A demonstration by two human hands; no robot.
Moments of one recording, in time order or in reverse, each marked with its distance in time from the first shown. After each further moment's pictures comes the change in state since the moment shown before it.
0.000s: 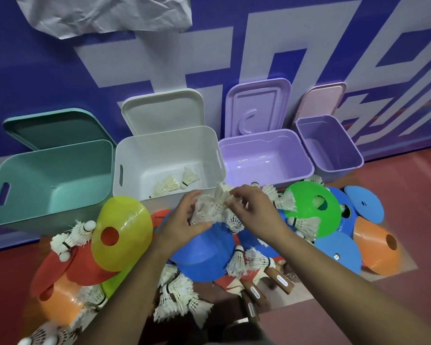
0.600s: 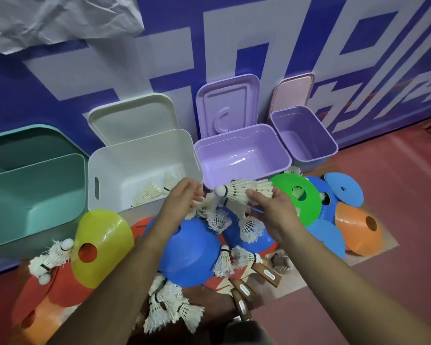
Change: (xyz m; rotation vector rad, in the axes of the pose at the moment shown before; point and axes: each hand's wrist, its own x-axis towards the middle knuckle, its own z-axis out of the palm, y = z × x) left_hand 0.055 0.053 0.038 -0.132 0.076 -0.119; right_hand -0.019 0.063 -0.034 1.110 0.303 0.658
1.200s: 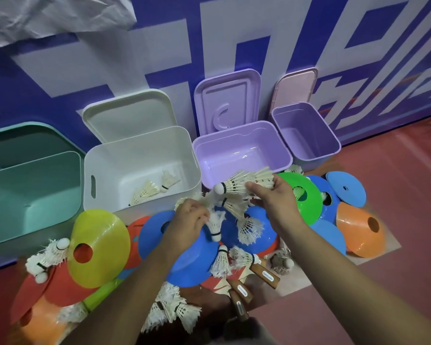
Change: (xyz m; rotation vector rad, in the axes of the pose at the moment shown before) left_hand 0.009 -0.089 0.010 0.733 -0.073 0.394; right_hand 0.020 -0.012 -0.005 -0.243 0.044 -0.178
